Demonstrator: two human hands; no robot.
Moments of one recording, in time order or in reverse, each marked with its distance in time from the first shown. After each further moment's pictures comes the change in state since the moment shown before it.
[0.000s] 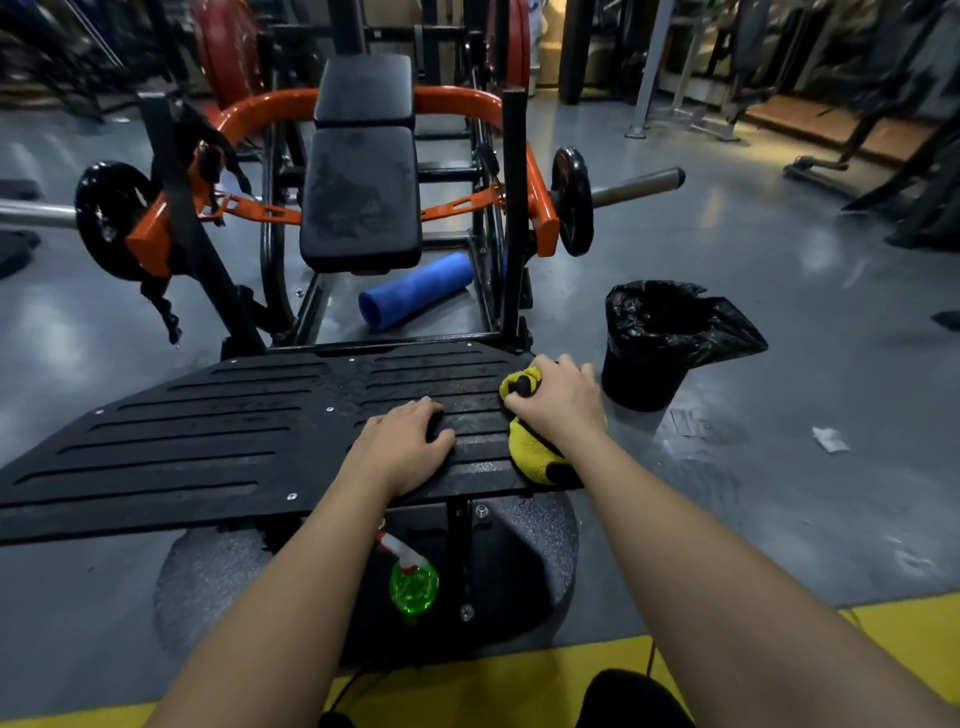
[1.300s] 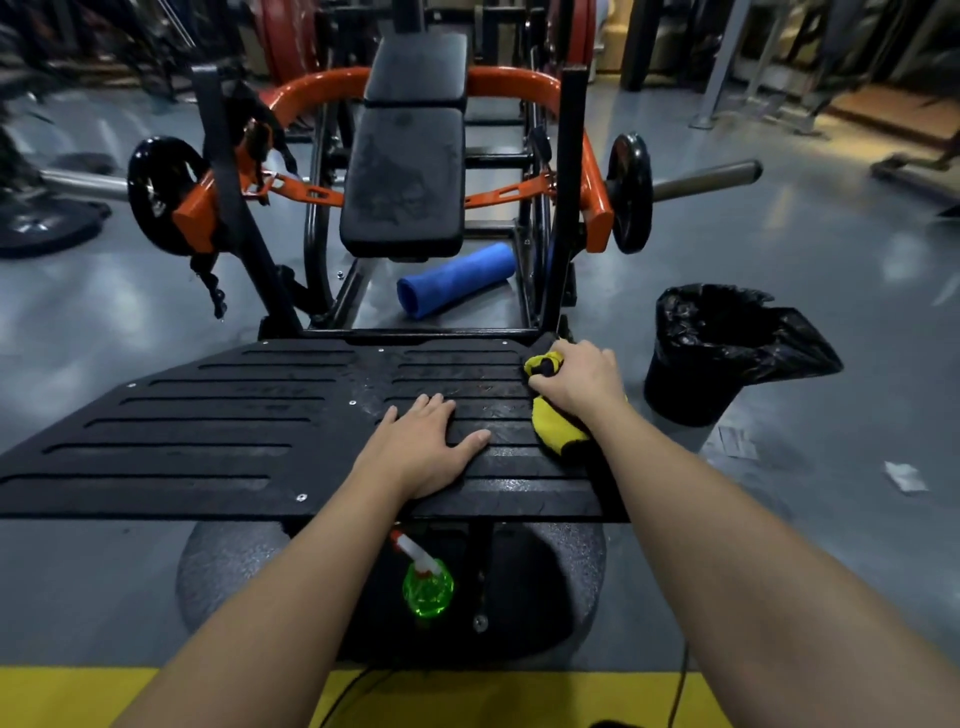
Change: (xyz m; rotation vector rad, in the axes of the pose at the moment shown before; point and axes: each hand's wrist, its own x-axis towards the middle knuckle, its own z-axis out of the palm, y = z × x) left_hand 0.013 -0.005 0.003 0.053 -0.084 -0.073; right_hand 0.088 0.001 0.031 -0.058 -0.113 -0.081
